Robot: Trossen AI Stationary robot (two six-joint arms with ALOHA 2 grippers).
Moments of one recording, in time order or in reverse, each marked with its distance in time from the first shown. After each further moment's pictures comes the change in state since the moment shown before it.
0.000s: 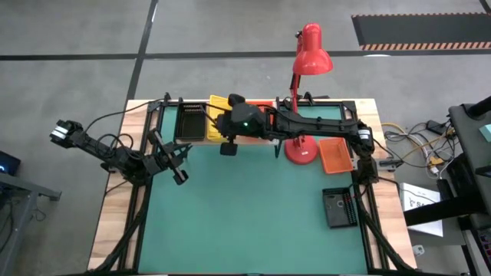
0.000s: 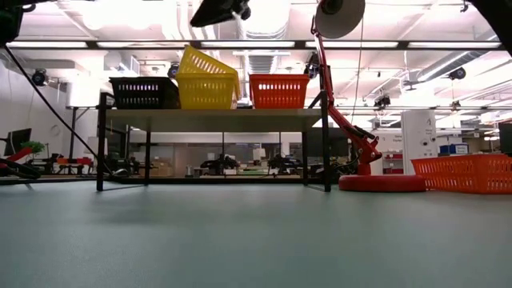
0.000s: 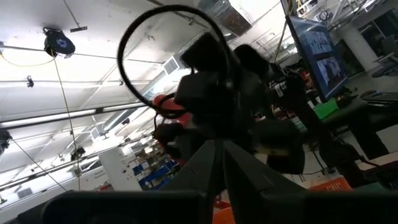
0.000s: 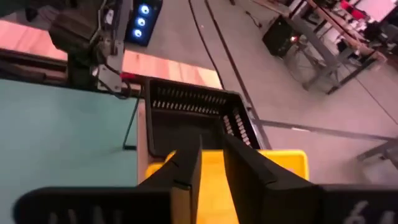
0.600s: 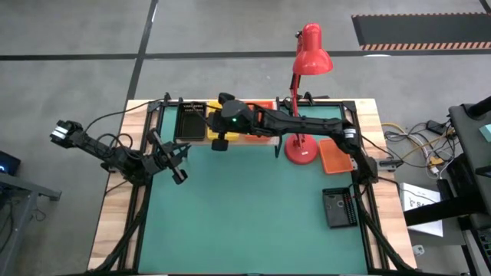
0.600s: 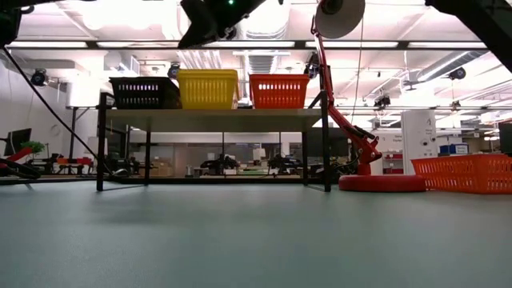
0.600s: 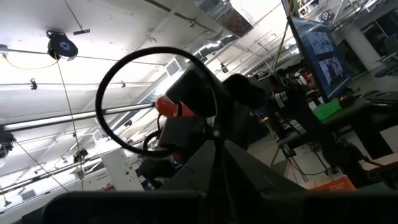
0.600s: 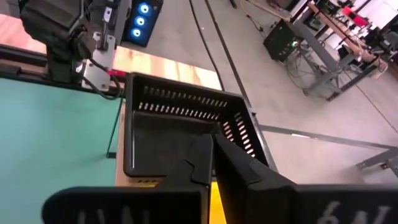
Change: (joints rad) left arm 0.000 -0.024 -0.013 0.000 0.001 0.017; right arm -0.055 0.126 0.063 0.093 -0.060 -0.057
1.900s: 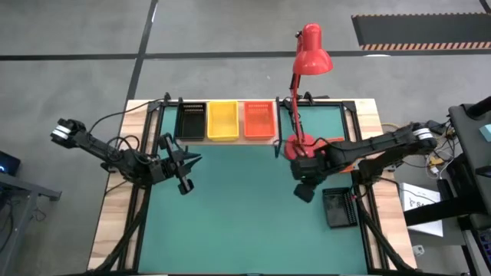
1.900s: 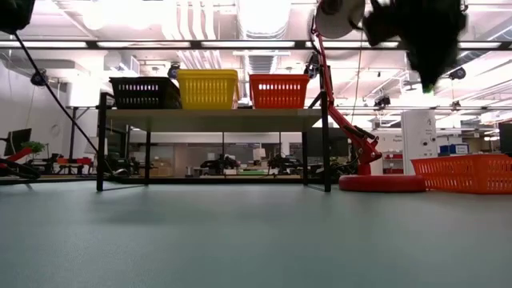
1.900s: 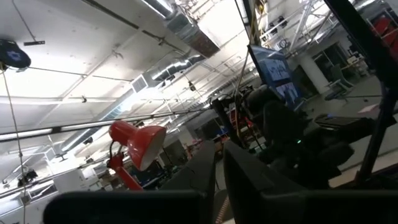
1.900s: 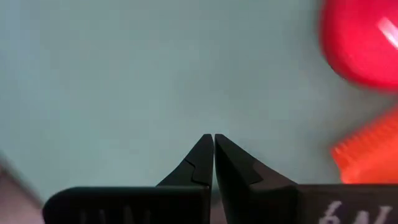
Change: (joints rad) left arm 0.000 0.189 0.112 0.012 0.156 -0.106; right arm 0.323 -0.724 -0.933 -0.756 -0.269 1.158
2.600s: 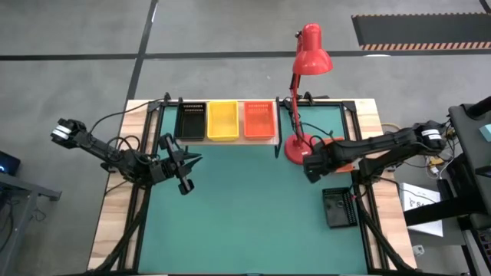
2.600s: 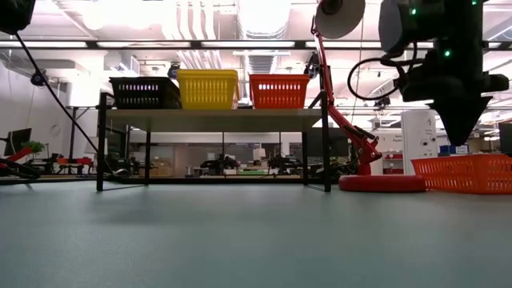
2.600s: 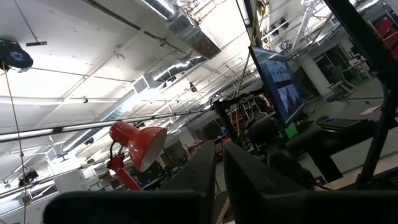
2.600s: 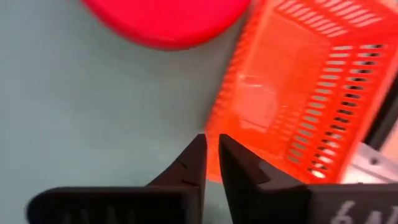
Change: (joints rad) left arm 0.000 0.014 0.000 0.023 0.000 0.000; right arm -0.122 -0.103 -0.324 -0.088 0.246 0.360
